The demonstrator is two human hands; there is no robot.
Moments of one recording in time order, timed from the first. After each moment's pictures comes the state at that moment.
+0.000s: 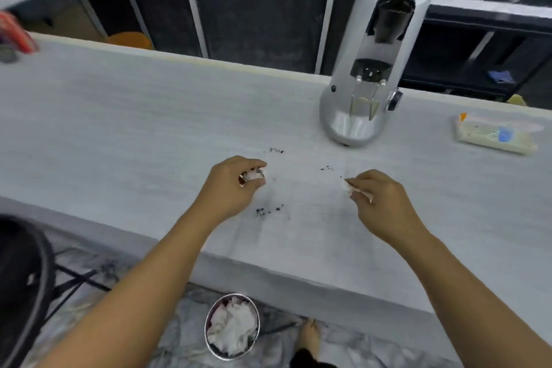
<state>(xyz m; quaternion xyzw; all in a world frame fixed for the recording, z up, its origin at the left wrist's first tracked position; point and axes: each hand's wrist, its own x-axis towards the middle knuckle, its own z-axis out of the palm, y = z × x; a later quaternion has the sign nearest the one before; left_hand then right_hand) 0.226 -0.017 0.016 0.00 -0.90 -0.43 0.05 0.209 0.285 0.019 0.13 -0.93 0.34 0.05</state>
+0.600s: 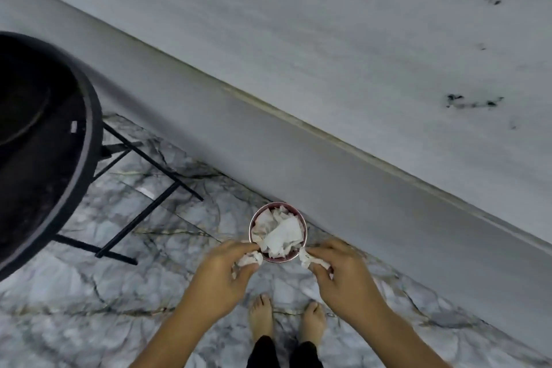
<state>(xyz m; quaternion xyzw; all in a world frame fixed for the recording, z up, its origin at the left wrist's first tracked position) 0.517 -0.129 -0.279 0.20 -0.86 -0.46 -0.12 0.411 0.099 -0.273 0.19 -0.88 0.34 -0.27</state>
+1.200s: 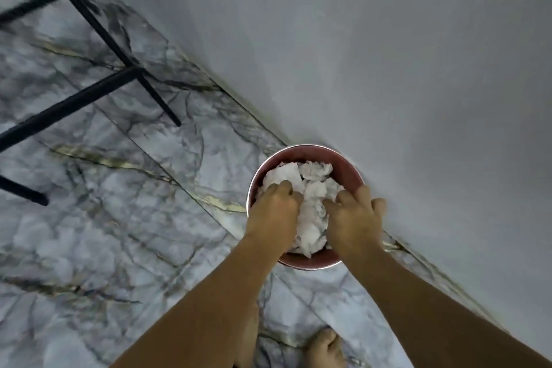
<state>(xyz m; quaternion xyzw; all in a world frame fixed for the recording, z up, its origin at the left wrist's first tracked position) 0.458 -0.083 -0.754 0.18 -0.94 -0.22 -0.16 0.379 0.060 -0.757 0.32 -0.94 -0.07 -0.11</state>
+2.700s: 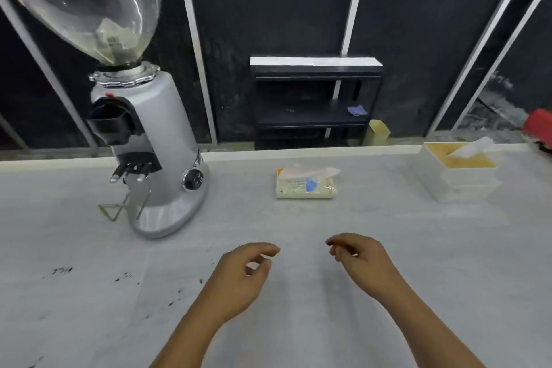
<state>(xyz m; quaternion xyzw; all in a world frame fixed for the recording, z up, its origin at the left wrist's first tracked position) 0.150 0.397 0.040 -0.12 -0.85 -0.51 -0.11 0.167 0.659 0.043 -0.10 -0.87 0.49 -0.02</state>
